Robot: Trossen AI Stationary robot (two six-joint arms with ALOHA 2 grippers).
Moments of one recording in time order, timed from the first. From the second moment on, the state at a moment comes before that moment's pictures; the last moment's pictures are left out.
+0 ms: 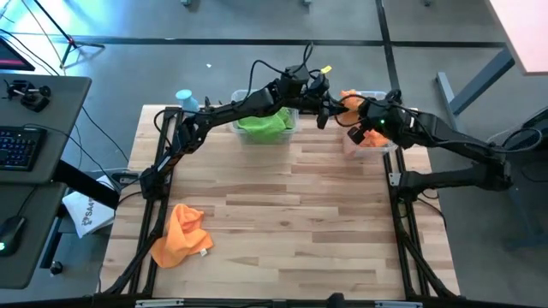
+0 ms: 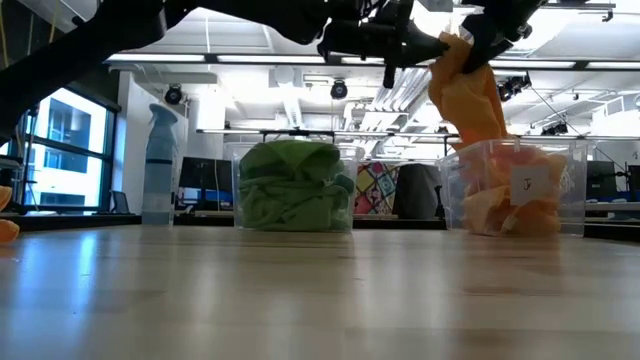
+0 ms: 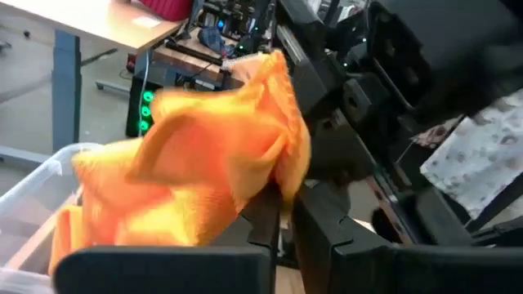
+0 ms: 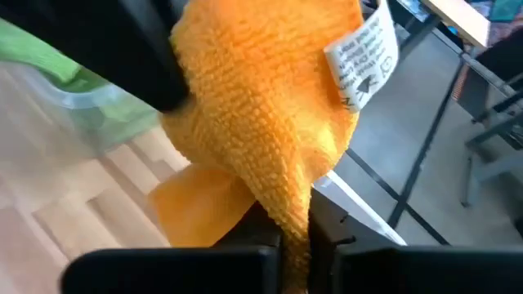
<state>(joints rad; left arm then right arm) 0.38 2.32 2.29 -0.12 0.44 -0.26 -0.36 0.99 1.13 -0.85 0.64 0.00</state>
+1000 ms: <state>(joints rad) 0.48 1.95 2.11 -0.72 0.48 -0.04 -0.86 1.23 1.13 -1.16 0.28 0.12</state>
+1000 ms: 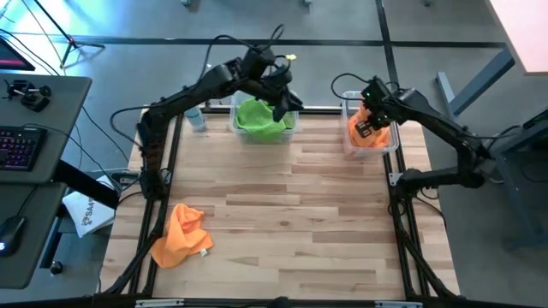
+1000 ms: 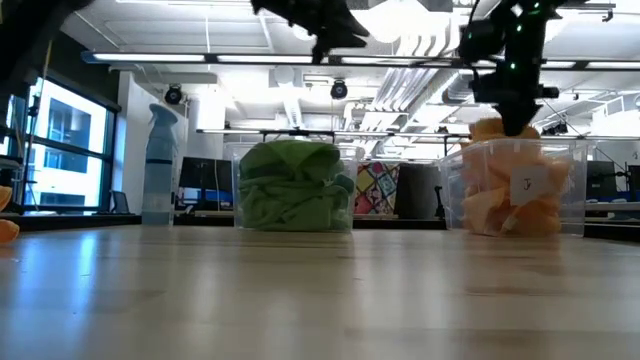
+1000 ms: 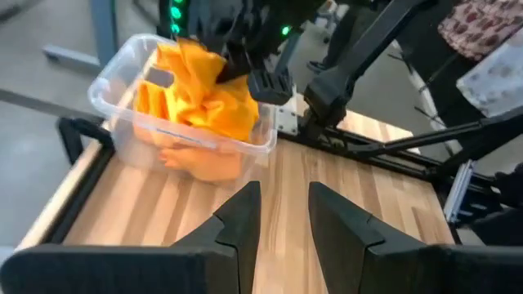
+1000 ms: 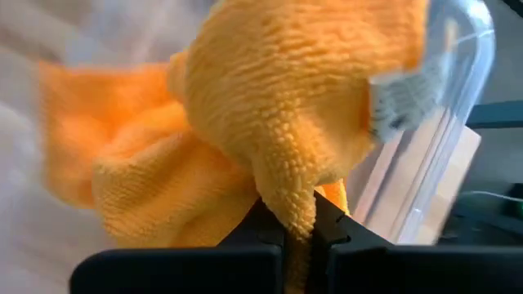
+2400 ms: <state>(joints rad) 0.39 1.18 1.00 -0.15 0.07 -0.44 -1.00 1.56 1.13 -1.04 0.21 -0.43</state>
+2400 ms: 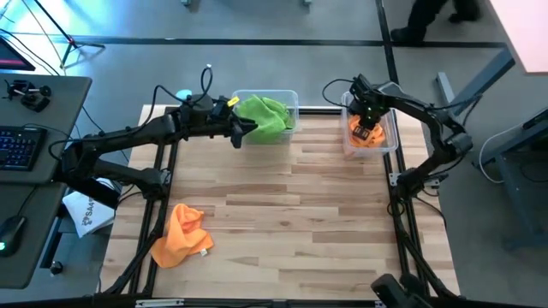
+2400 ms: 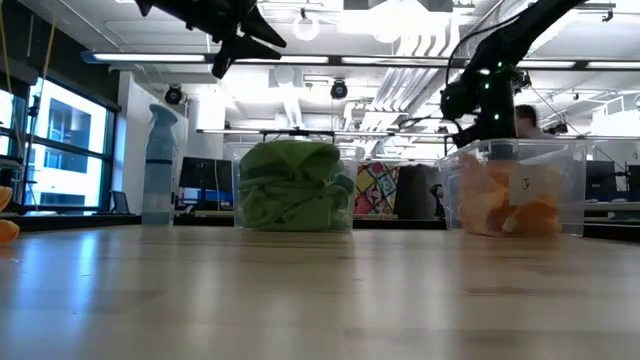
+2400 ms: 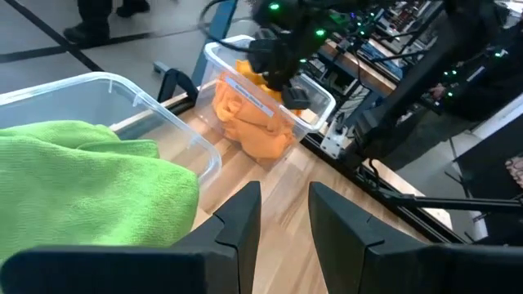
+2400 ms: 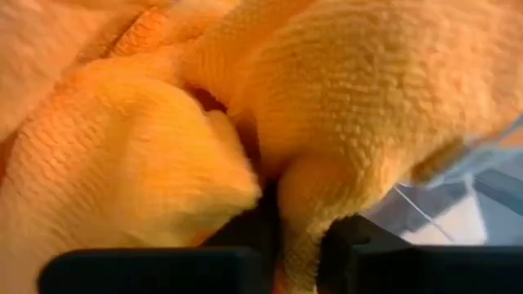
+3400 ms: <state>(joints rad) 0.21 1.18 1.00 -0.31 -0.14 -0.57 -0.83 1.07 1.13 -1.12 0.02 0.07</state>
